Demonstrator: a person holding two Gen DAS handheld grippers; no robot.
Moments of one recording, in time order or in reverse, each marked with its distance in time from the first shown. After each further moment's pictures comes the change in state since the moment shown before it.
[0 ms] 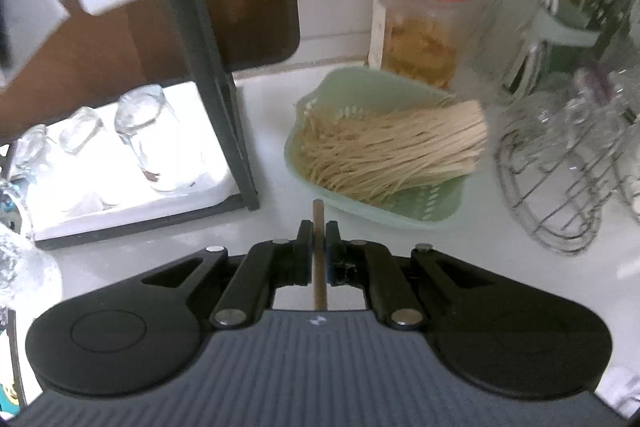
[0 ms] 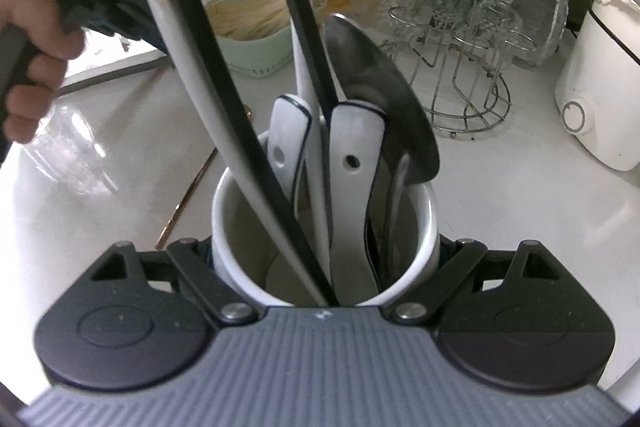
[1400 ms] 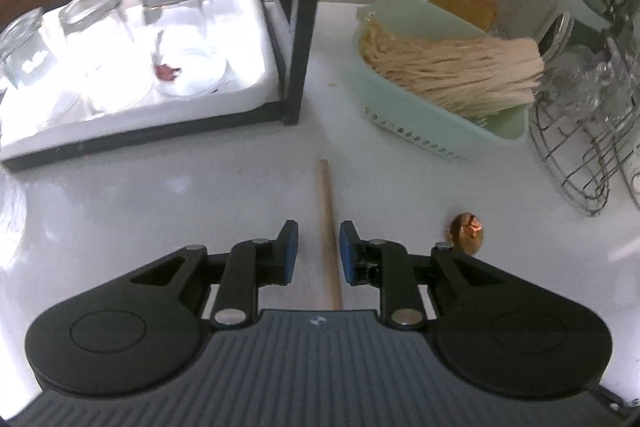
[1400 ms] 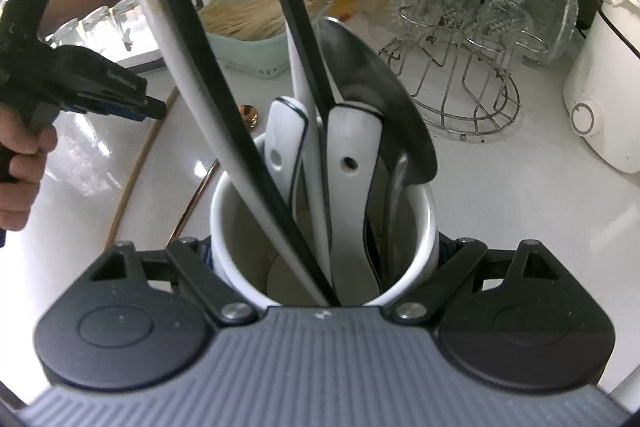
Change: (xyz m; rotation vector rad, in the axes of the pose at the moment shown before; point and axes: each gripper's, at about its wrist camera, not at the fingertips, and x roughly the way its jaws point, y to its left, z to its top) left arm 0.049 0.056 -0.054 -0.067 0.068 -0.107; right arm 0.007 0.003 0.008 0.023 0.023 -0.006
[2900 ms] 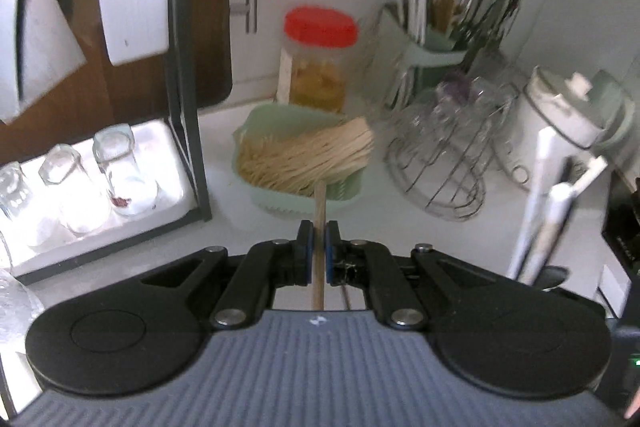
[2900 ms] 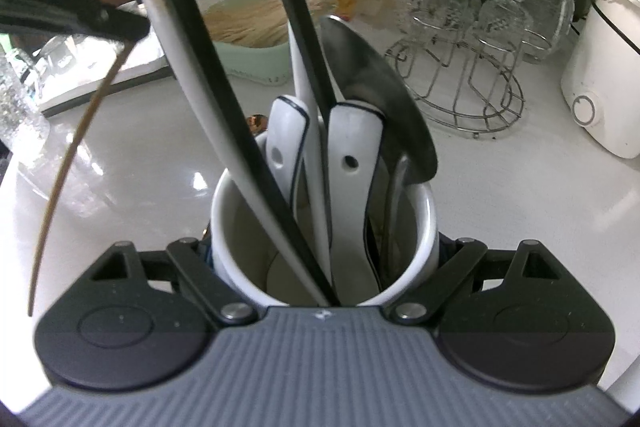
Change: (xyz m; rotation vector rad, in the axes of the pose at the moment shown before) left arm -0.127 -0.033 0.008 0.211 -0.192 -0.225; right arm 0.003 0.025 -0.001 0.031 -0.011 -0.022
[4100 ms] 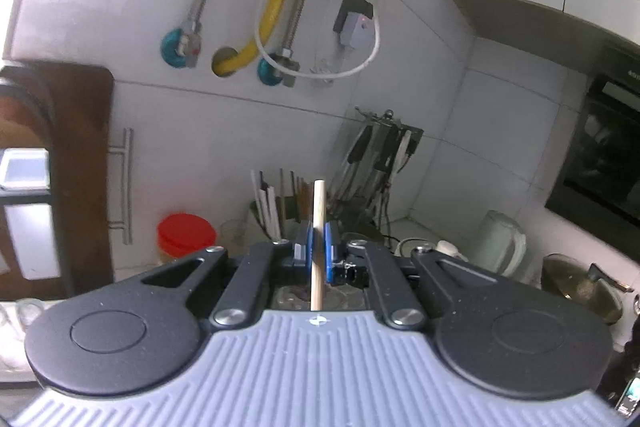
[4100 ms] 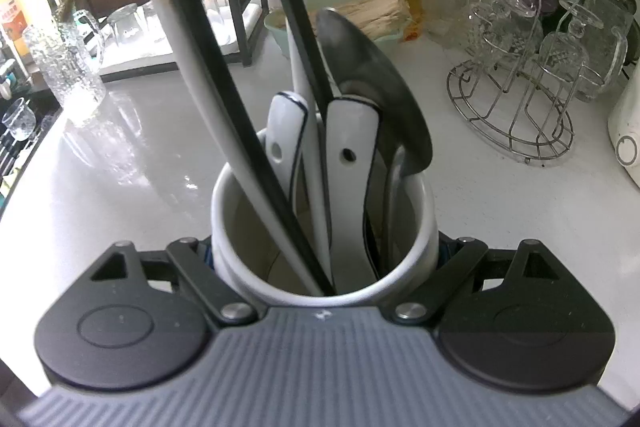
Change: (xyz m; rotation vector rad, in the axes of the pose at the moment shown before) left arm -0.095 -0.090 0.073 -0.004 -0.454 -0.266; right arm -0.002 0.009 -0.011 -0.143 -0.048 0.124
